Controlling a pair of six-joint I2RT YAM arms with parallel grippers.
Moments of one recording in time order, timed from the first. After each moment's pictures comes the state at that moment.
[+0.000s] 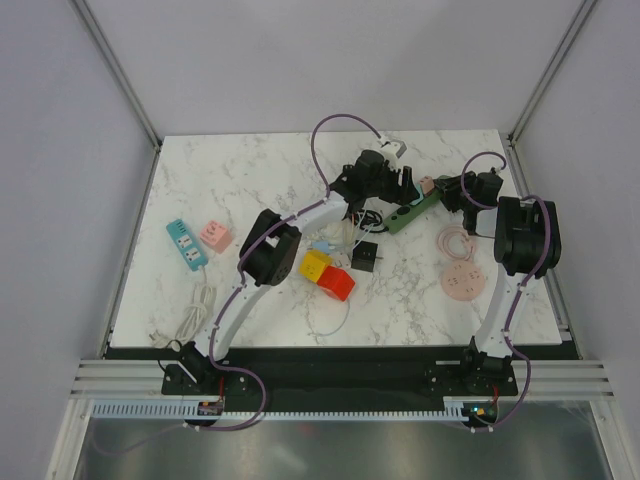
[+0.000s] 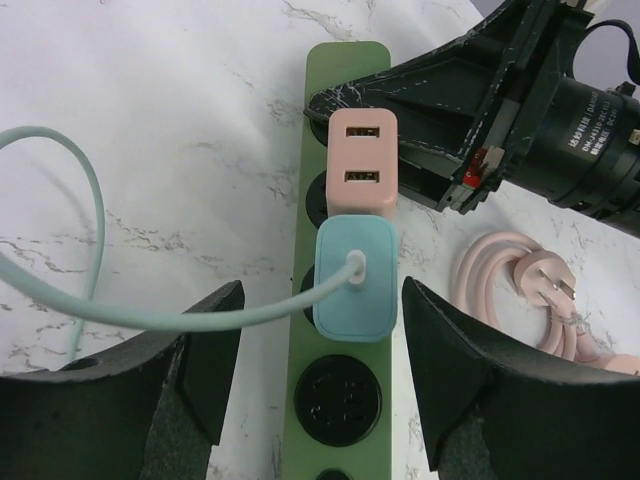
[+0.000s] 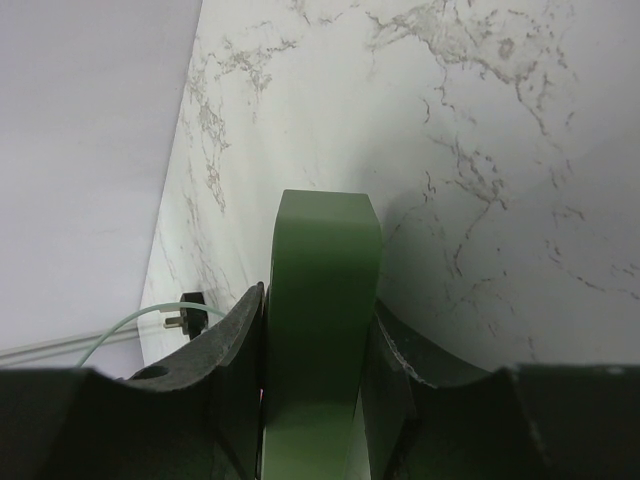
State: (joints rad) left arm -0.72 2.59 2.17 0.06 0.30 -0.35; right arm -0.16 2.14 1.08 0.64 -0.31 1.03
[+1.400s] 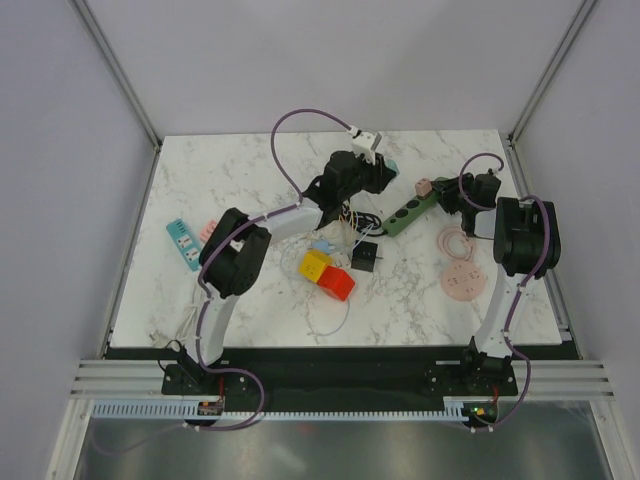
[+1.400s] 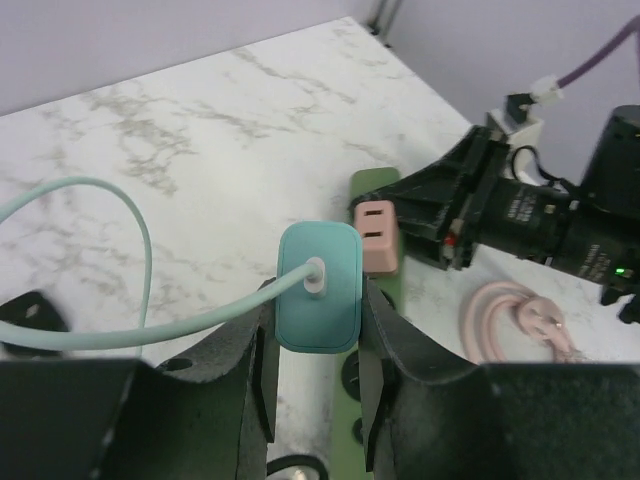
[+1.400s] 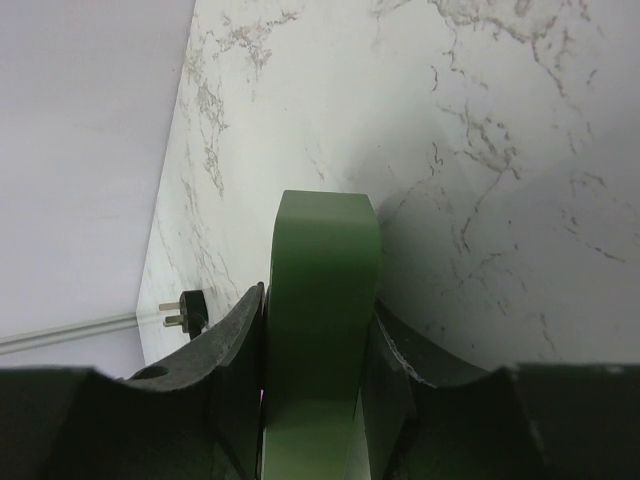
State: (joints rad) left arm -0.71 2.20 1.65 0.46 0.13 -0.26; right arm -0.16 2.14 1.06 0.64 -0.31 1.03
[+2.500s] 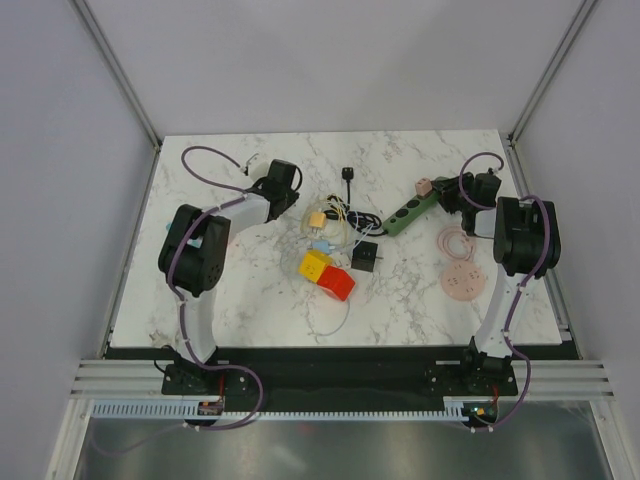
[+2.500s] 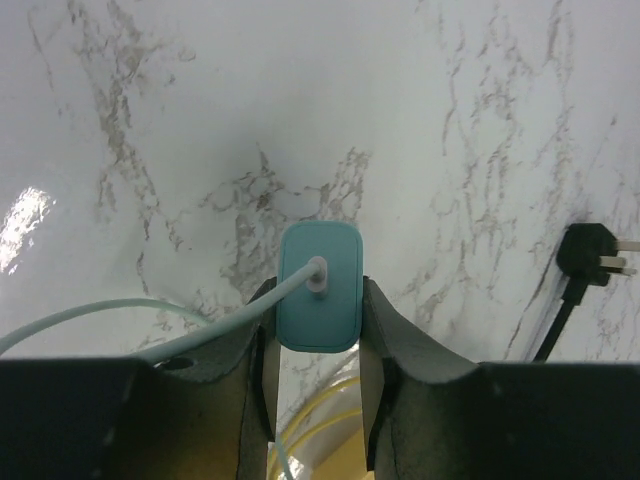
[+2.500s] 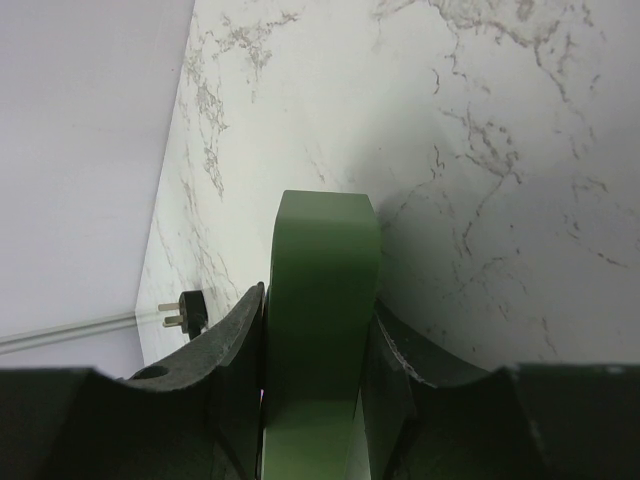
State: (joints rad) left arm -0.43 2.01 1.36 -0.09 -0.44 -0.95; right arm -0.16 2.14 1.06 0.63 -0.31 1.03
